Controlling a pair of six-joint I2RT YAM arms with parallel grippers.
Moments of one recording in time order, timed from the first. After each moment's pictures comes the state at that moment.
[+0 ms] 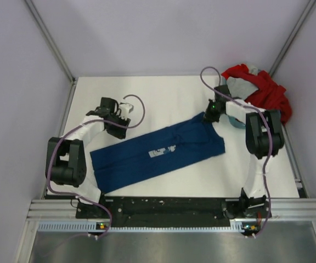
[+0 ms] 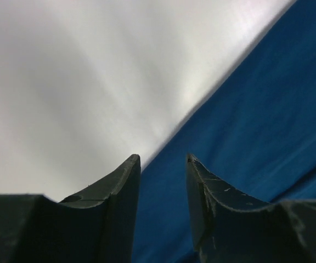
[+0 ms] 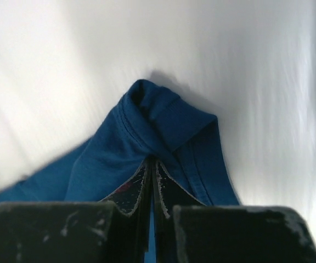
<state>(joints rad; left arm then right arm) -0.20 1.64 1.08 -0.53 0.24 0.30 0.19 1.92 1.24 -0.38 -0.18 0.57</state>
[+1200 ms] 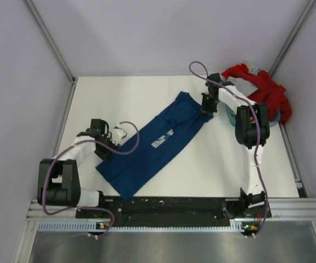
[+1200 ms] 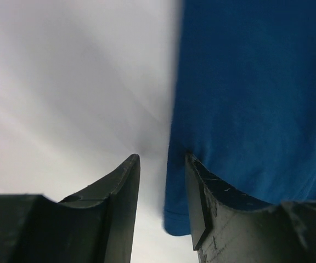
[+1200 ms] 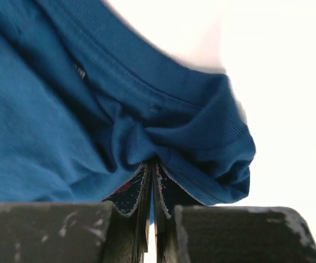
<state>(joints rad) 0.00 1.42 0.75 -0.56 0.11 0.66 0.22 2.17 1.68 -0.76 -0.11 0.33</state>
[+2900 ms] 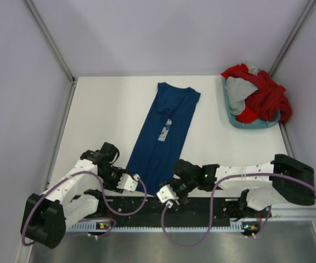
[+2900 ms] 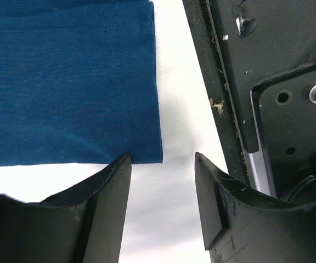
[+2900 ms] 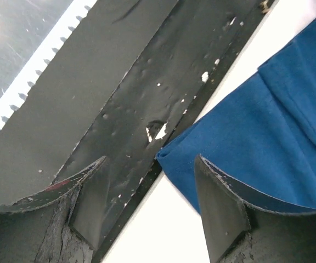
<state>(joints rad) -0.34 1.00 0.51 -1.05 0.44 1.56 1.25 1.34 0.60 -0.08 -0.56 -0.77</state>
